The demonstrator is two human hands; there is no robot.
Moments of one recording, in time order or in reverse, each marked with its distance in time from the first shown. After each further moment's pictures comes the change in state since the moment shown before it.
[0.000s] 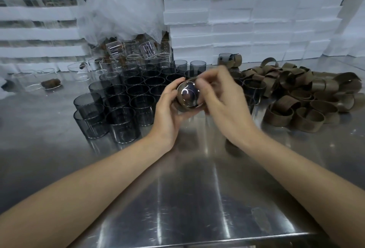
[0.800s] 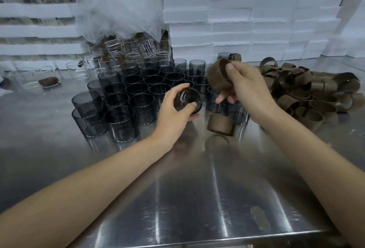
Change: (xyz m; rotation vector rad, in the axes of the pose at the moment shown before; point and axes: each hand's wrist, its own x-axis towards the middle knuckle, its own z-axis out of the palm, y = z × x) left_hand 0.000 -0.010 -0.002 0.422 0.042 0.038; right_hand 0.030 0.020 -0.038 0.047 -0.007 0.317
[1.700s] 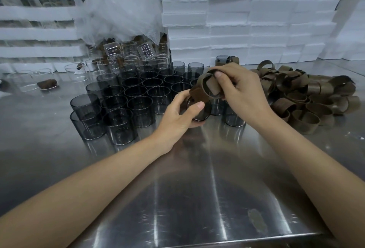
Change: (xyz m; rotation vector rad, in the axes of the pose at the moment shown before) left_hand -0.002 0.004 0.001 -0.006 -0.220 -0.055; right_hand -0.005 -0.002 0.000 -0.388 0.053 -0.374
